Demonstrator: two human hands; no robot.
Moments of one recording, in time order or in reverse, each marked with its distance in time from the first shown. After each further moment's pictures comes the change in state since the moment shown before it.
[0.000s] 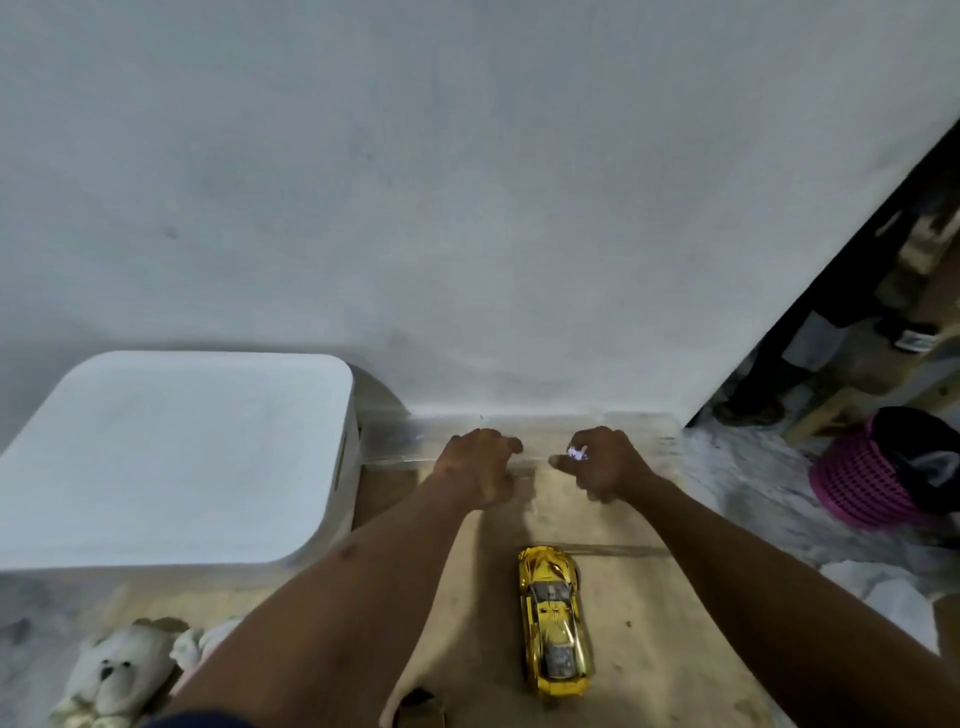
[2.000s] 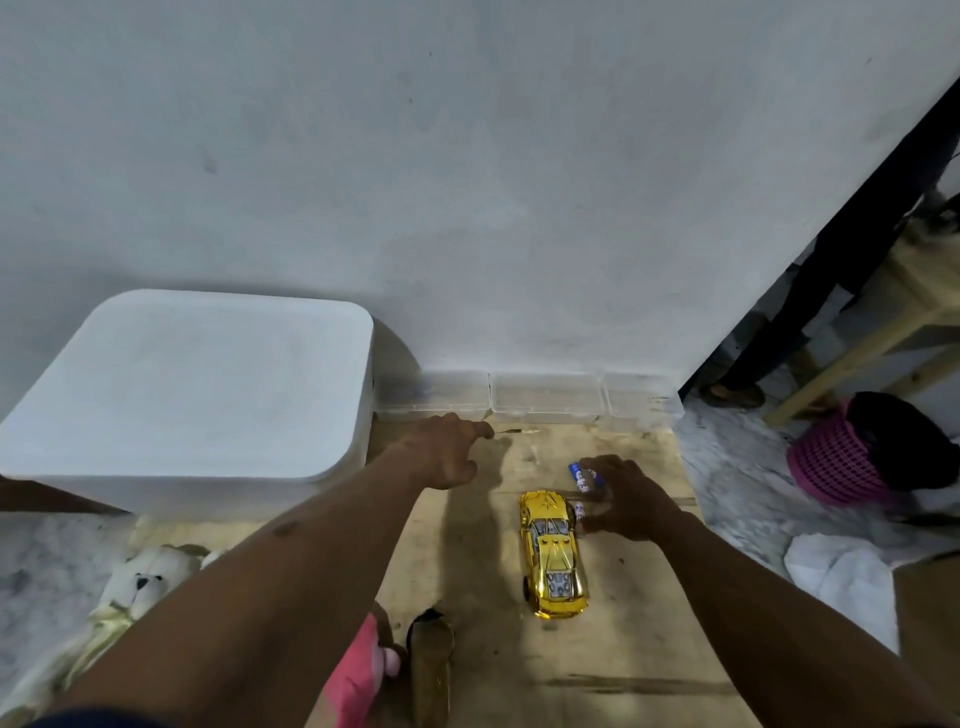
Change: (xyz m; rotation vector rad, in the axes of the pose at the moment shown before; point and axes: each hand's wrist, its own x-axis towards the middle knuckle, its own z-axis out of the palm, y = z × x) left_hand -0.064 -0.039 0.015 -0.030 -0.085 0.037; right_hand -0.055 0.093 0.047 -0.464 -0.154 -0.077
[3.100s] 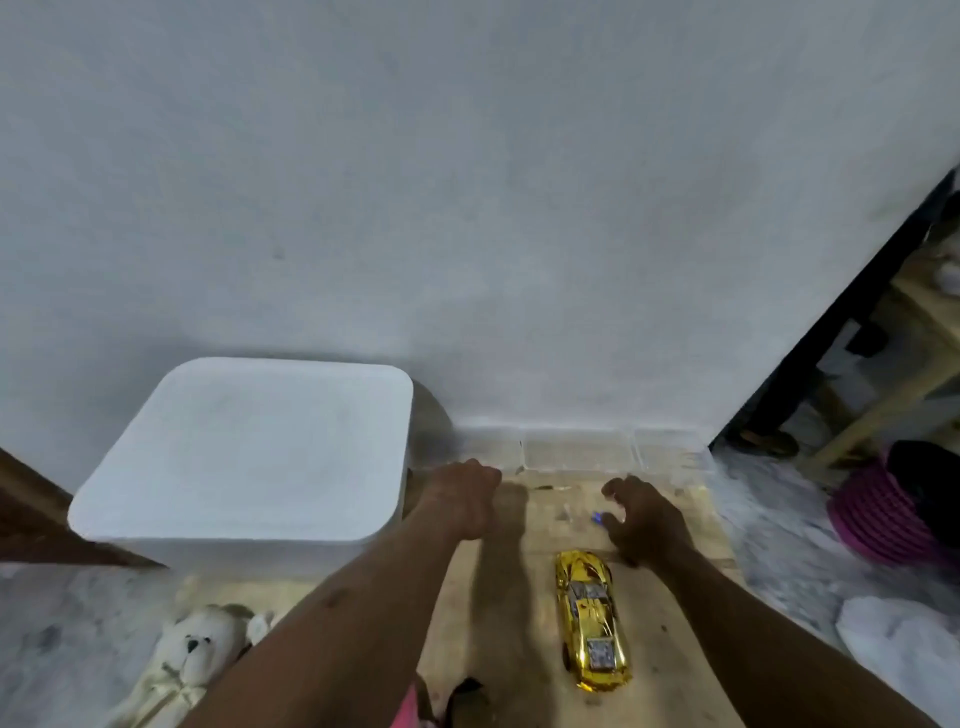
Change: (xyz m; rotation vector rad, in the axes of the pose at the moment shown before) left_hand -0.021 0.002 -0.032 0.159 0.054 -0.132; right_hand 0.014 -0.056 -0.026 0.048 0.369 0.073
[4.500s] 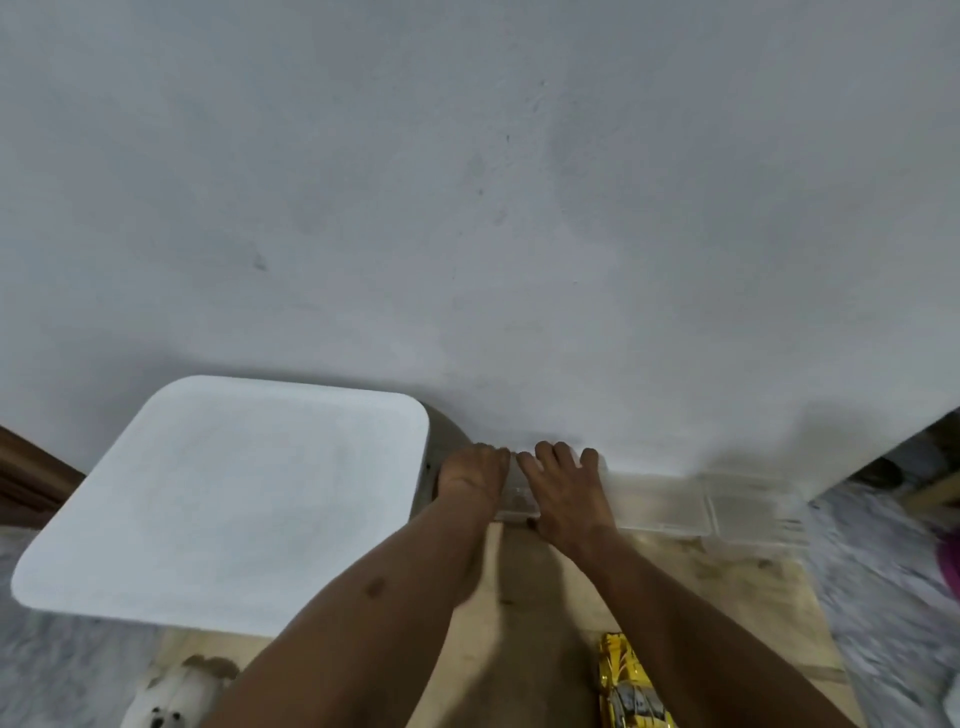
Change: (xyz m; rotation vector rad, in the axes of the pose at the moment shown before) left_hand 0.108 -0.038 -0.001 0.233 -0.103 -0.211; right_hand 0.110 -0.125 0.046 -0.515 0.017 -0.467
